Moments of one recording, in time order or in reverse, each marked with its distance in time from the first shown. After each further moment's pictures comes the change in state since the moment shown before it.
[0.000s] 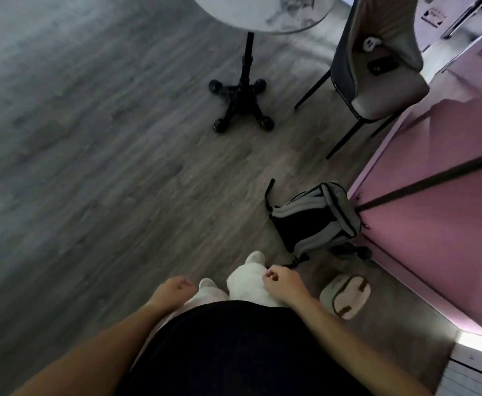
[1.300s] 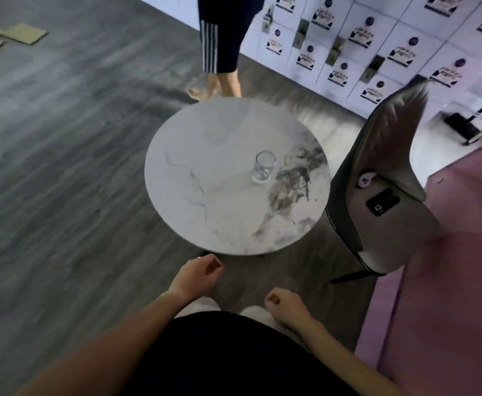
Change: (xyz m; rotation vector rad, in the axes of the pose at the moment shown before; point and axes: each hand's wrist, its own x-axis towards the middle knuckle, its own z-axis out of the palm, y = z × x) left_hand 0.347 0.580 -0.422 0.189 0.235 0.547; right_hand 0.396 -0.369 -0.441 0.026 0.017 -0.004
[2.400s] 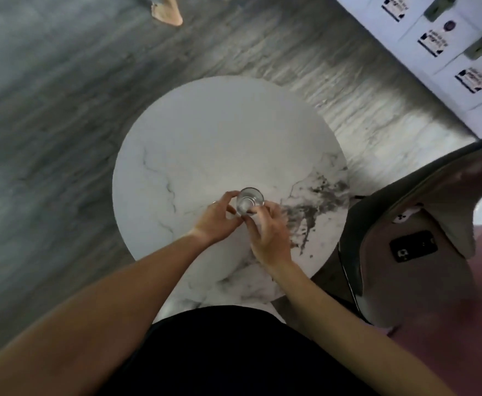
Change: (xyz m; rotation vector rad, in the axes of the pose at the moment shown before) left_hand 0.233 0.138 -0.030 -0.292 0.076 -0.231; right_hand 0.180 -0.121 -0.197 0.081 0.452 -0.728
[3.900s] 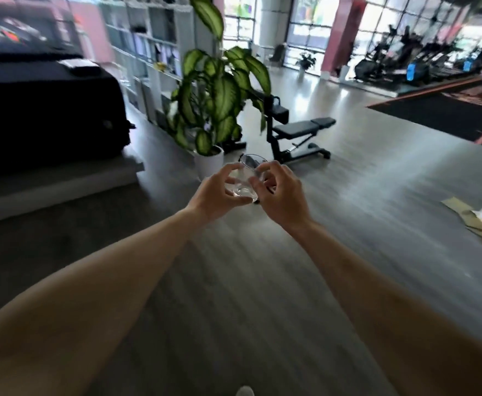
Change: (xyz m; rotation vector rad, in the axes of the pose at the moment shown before) left_hand -0.778 -0.413 -0.299 -0.307 1.785 -0.280; right_hand -0.461 -0.720 0.314 0.444 -0.900 -1.526
